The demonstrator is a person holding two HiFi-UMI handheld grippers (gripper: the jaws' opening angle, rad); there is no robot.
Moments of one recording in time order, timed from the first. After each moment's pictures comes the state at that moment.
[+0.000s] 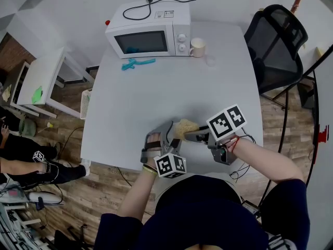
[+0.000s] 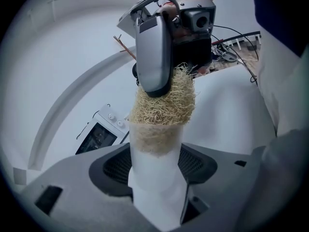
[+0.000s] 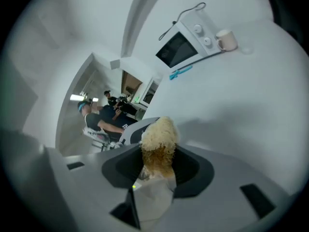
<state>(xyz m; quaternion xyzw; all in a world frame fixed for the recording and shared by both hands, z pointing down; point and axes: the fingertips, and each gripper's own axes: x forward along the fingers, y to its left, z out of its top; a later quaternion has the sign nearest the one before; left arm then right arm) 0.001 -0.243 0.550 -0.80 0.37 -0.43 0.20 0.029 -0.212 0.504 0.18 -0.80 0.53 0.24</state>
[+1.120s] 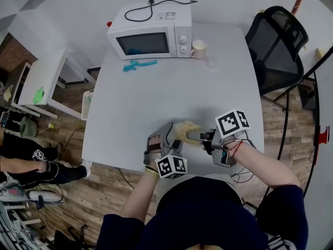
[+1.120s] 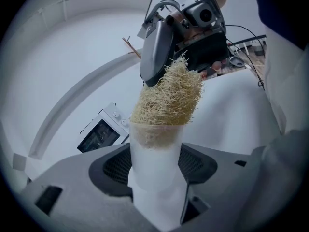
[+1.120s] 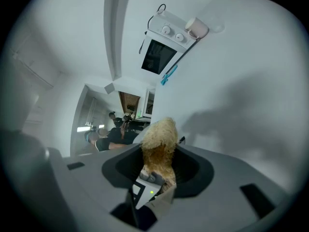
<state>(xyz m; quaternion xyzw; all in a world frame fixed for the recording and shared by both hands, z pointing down) -0.003 -0.245 0.552 -0.80 0.41 -0.39 0.18 0.031 -0.211 0.502 0.19 -0.73 0.65 0.12</state>
